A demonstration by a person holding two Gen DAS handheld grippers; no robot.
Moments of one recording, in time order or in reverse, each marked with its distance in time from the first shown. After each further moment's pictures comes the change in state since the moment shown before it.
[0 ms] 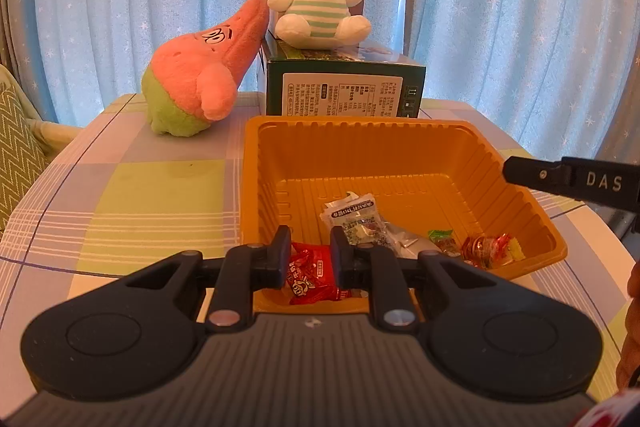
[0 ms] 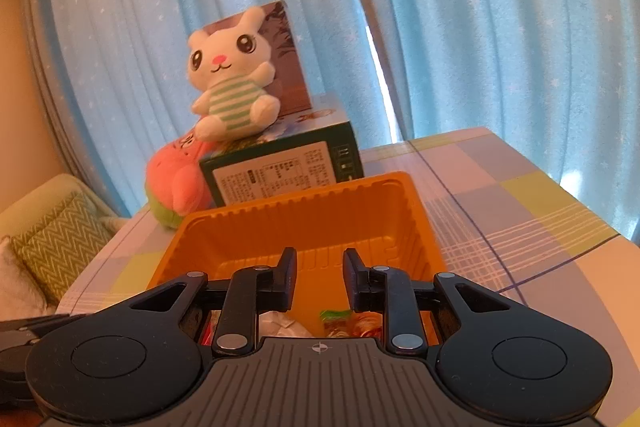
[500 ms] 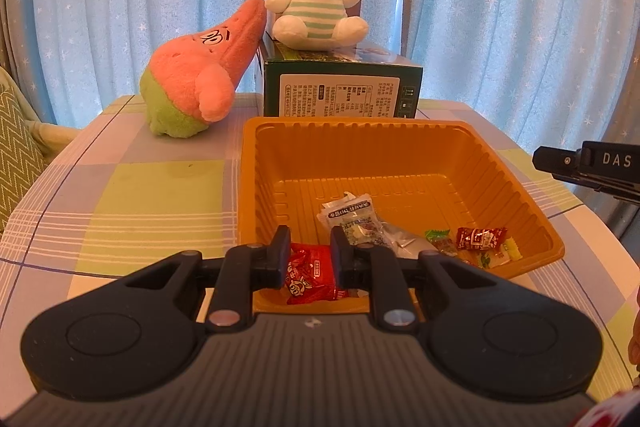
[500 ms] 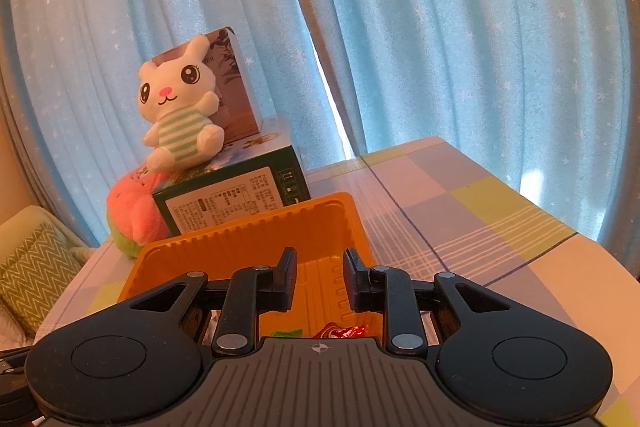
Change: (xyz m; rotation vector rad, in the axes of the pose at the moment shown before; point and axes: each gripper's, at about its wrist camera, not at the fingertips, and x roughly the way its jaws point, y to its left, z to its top) left arm -0.002 -0.001 0.000 0.004 -0.003 -0.002; right arm -0.010 -0.024 0.008 0.063 -0.040 -0.086
